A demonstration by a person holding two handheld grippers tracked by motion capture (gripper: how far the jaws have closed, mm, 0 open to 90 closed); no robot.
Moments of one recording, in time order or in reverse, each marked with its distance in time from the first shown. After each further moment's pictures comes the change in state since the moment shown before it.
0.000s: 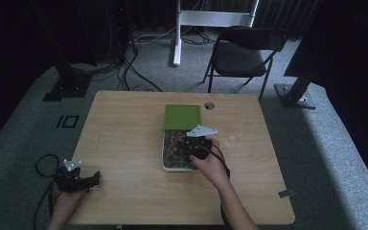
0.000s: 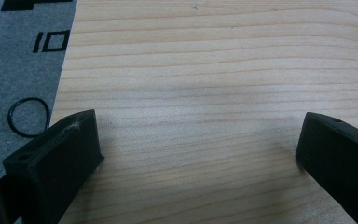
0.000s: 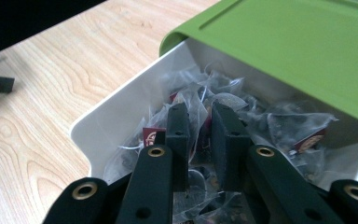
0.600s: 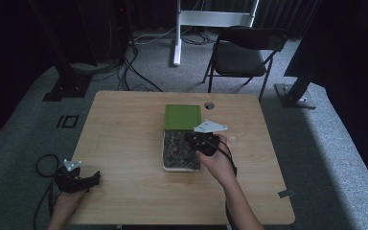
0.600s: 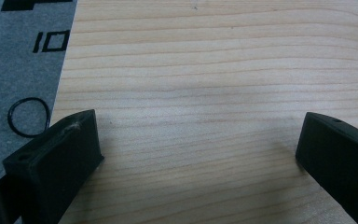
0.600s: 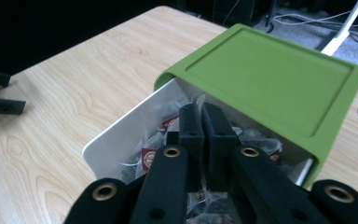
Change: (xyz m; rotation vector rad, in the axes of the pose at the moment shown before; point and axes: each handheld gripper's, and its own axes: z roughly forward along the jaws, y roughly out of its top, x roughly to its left) left arm 0.000 0.000 0.000 0.000 0.000 0.000; right arm -0.007 0.015 -0.028 -0.073 -0.016 -0.007
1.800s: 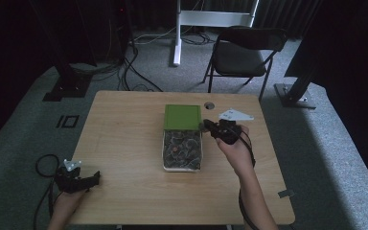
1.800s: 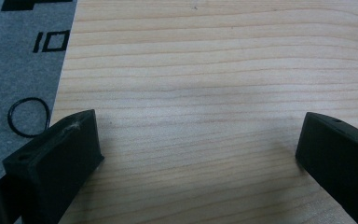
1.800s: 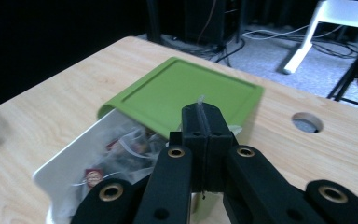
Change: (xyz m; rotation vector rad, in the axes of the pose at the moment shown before) left arm 0.000 0.000 0.000 0.001 0.000 0.001; right arm -0.055 0.011 -0.036 -0.076 -0.074 0.076
